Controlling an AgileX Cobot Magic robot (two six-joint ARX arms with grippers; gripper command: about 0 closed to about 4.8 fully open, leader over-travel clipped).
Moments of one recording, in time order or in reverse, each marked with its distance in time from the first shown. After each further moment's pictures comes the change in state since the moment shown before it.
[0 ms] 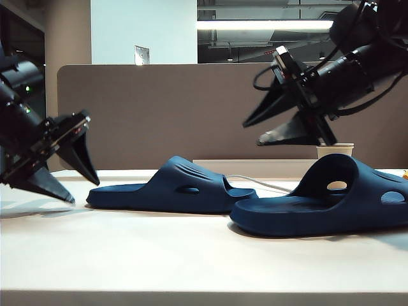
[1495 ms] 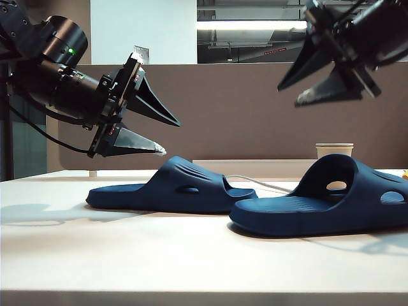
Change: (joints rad) left arm -0.240 -0.100 -0.139 0.543 0.225 -0.238; right arm -0.069 -0.230 -0.025 -0.153 0.179 -0.053
